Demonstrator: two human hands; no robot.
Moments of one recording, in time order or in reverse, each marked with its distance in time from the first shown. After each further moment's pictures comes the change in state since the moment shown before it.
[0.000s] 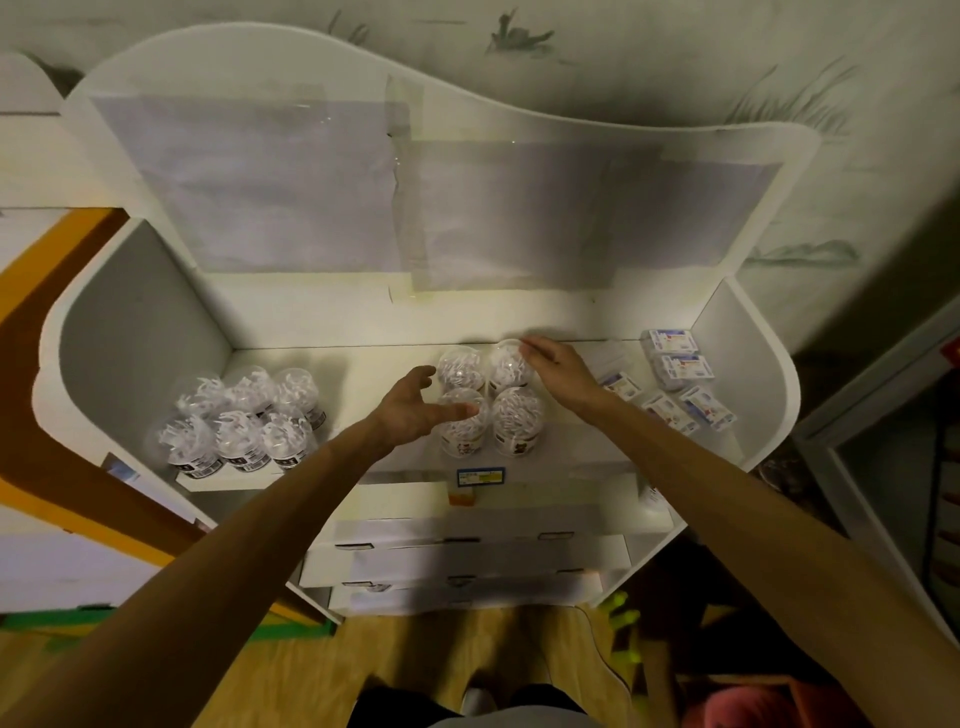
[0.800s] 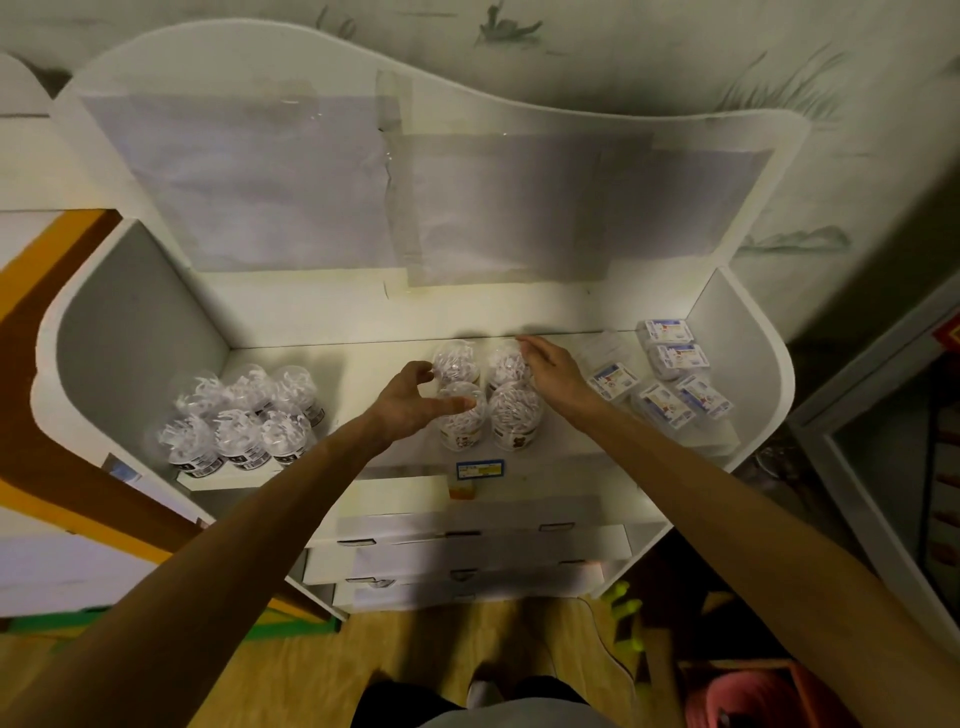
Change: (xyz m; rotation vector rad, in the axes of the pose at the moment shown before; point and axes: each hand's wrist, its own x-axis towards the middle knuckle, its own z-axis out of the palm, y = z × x) left_hand -0.003 0.000 0.001 0.026 0.004 0.053; right_hand -0.018 -0.003 0.013 0.076 0.076 0.047
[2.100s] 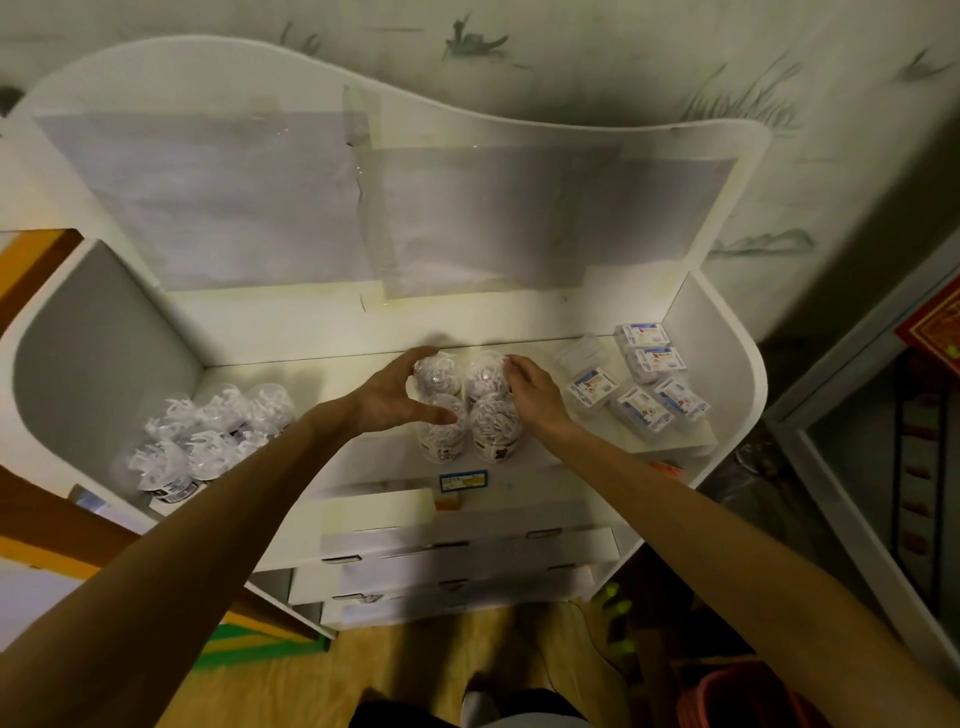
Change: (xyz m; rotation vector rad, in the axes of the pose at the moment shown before) left_hand 0.017 0.021 -0.020 0.202 -0.208 0.201; right_hand -0.016 0.006 0.011 -0.015 0.106 0.096
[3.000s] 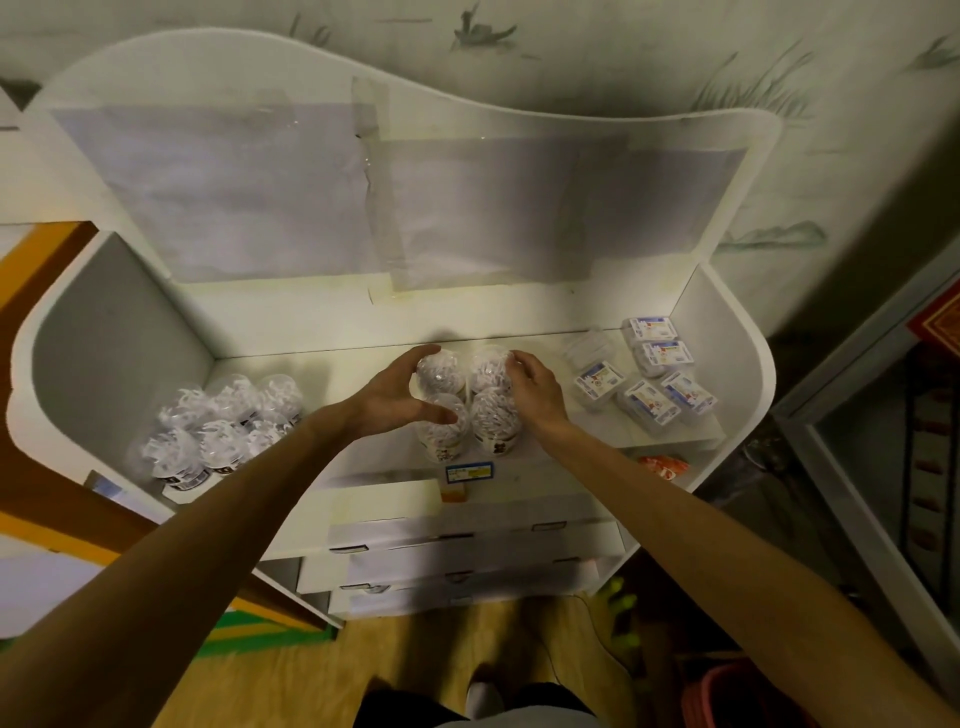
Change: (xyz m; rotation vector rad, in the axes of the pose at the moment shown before) left_hand -0.006 -0.008 0.007 0.009 0.055 0.029; right_hand -0.008 -0.001 0.011 0.060 0.057 0.007
